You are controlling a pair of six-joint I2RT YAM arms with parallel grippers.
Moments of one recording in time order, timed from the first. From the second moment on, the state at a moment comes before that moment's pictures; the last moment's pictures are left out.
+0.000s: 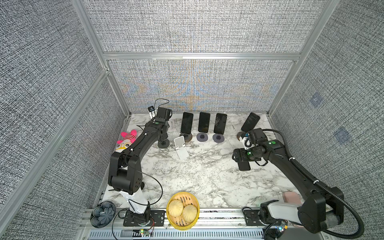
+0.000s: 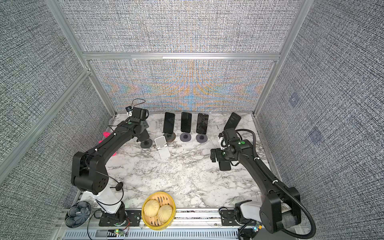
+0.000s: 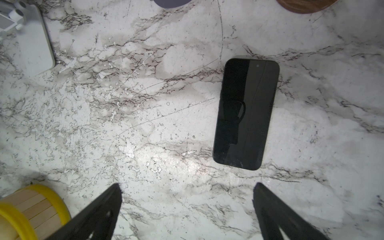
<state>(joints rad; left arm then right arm) -0.31 1.71 1.42 -0.54 -0.52 -0.61 0.26 1.28 1.04 -0.93 -0.15 0.13</state>
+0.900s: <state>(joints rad) -0.33 1.46 1.37 -0.74 0.27 -0.46 0.65 1.51 1.30 -0.42 -0.65 0.17</state>
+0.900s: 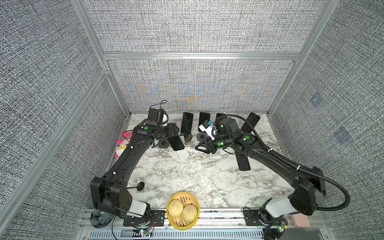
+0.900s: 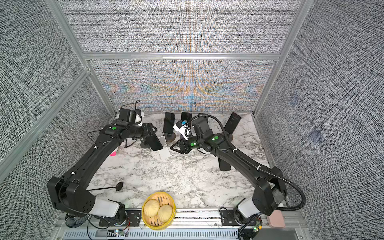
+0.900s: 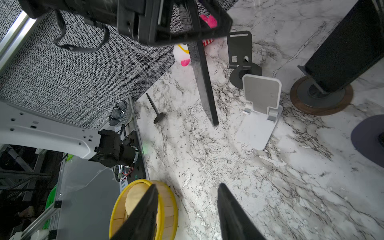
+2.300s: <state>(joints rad) -0.38 1.50 1.33 -0.58 0.51 -0.51 0.72 1.64 1.36 -0.34 -0.44 0.20</state>
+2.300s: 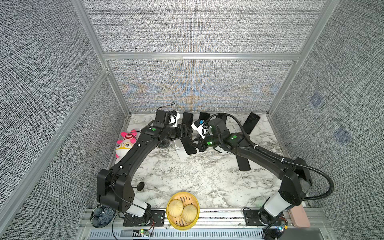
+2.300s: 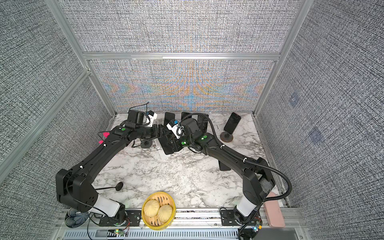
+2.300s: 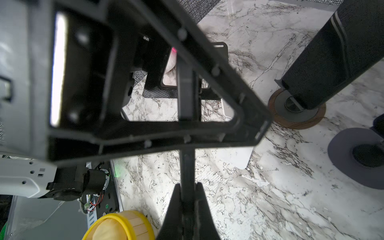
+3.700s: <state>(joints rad) -0.38 1.48 1.33 -0.80 0.34 -0.20 0.07 1.30 0.89 -0.79 -0.42 0.09</state>
